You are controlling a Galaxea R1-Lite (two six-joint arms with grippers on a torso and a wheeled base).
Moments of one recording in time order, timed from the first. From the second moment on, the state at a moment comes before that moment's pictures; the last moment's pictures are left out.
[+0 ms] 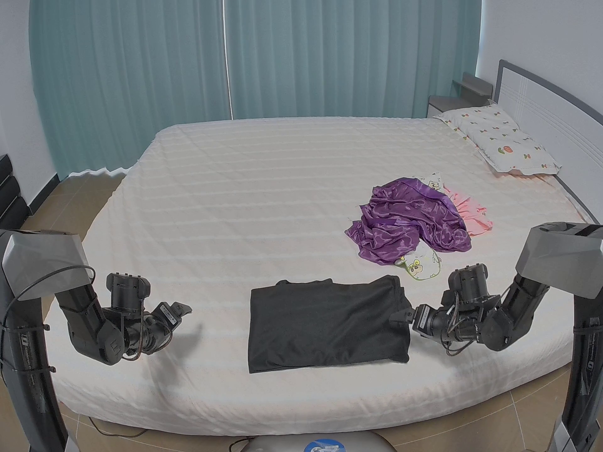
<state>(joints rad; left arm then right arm) -0.07 2.26 -0.58 -0.93 -0.05 -0.85 0.26 2.31 -0.74 -0.82 0.20 0.67</state>
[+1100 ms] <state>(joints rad) -0.07 2.26 -0.59 -0.93 -0.05 -0.85 0.31 2.30 -0.52 -0.96 0.24 0.52</state>
